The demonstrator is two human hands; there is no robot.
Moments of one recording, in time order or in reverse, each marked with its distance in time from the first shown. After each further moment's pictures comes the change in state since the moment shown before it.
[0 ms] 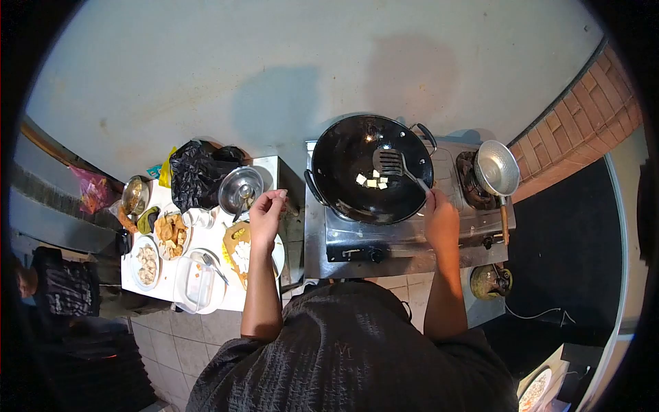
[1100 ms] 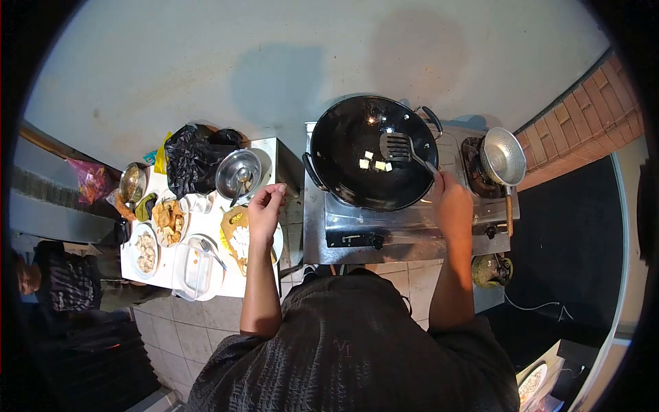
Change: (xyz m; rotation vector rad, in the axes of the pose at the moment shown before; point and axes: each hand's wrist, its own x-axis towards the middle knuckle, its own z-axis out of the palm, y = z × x) left_hand -0.009 -0.019 -0.005 0.011 0.005 -0.058; right_hand 0.013 -0.011 -0.017 -0.163 -0.054 0.006
